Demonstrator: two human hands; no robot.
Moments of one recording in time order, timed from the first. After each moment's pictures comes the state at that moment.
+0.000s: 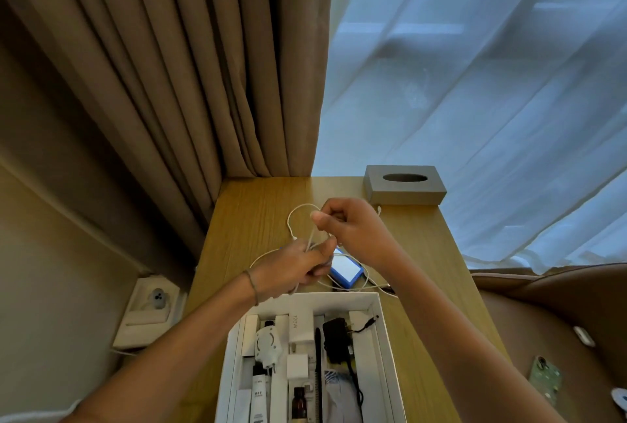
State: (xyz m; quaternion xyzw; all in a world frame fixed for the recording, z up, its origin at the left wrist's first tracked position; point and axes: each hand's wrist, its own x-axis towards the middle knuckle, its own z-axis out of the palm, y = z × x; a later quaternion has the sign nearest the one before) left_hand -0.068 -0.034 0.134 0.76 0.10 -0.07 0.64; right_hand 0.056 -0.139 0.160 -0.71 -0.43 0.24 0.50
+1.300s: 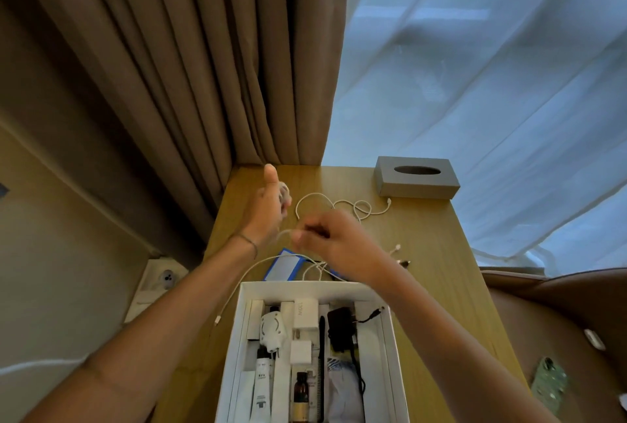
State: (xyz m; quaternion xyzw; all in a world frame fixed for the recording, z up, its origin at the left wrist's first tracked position) left_hand -0.054 0.002 0.147 0.69 0.34 0.23 0.59; right_hand 0.017 -0.141 0.166 -0.69 -0.54 0.27 0.40
